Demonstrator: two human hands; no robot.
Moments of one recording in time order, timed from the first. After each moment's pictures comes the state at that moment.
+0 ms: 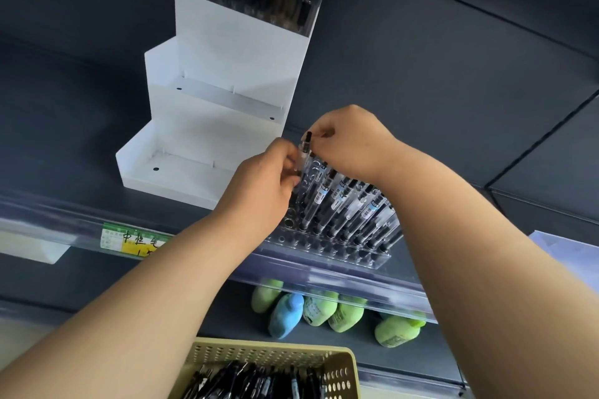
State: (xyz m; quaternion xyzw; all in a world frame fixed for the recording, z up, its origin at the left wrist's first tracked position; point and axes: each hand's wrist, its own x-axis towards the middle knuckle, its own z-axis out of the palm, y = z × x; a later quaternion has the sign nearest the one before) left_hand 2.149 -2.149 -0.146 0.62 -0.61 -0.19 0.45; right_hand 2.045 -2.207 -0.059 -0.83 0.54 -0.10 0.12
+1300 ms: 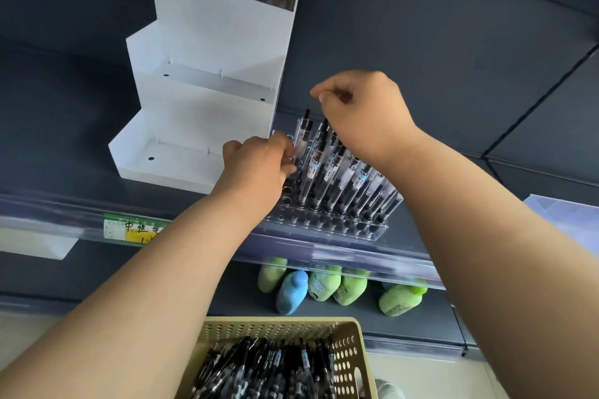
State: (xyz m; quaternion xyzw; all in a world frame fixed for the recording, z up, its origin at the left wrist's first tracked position) left_hand 2.150 -2.164 -0.158 0.69 -0.66 -0.07 0.29; right_hand 2.026 -2.190 -0.058 -0.79 0.52 -0.29 0.14
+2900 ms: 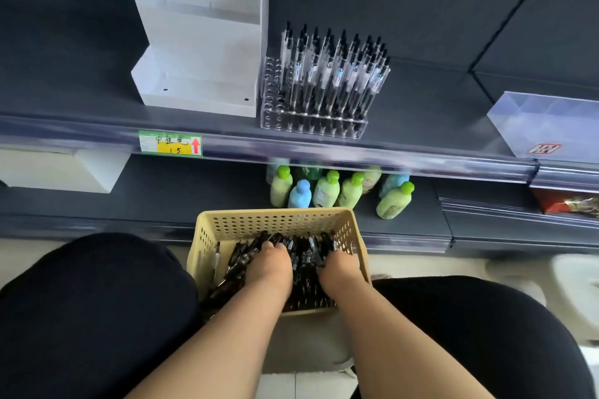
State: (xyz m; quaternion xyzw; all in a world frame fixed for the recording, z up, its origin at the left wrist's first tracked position) left_hand 2.068 -1.980 -0.312 0.78 -0.55 -0.28 -0.12; right_hand 1.951 -1.990 -0.309 -0.59 0.73 0.08 0.33
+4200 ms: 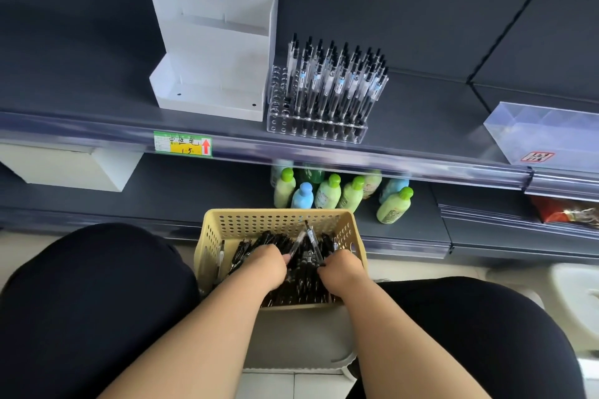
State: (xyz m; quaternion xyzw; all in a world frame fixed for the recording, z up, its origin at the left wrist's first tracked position) left_hand 2.081 -1.980 -0.304 0.77 -0.49 -0.40 -0.06; right_hand 1.945 -1.987 -0.298 -0.56 0.74 0.06 0.36
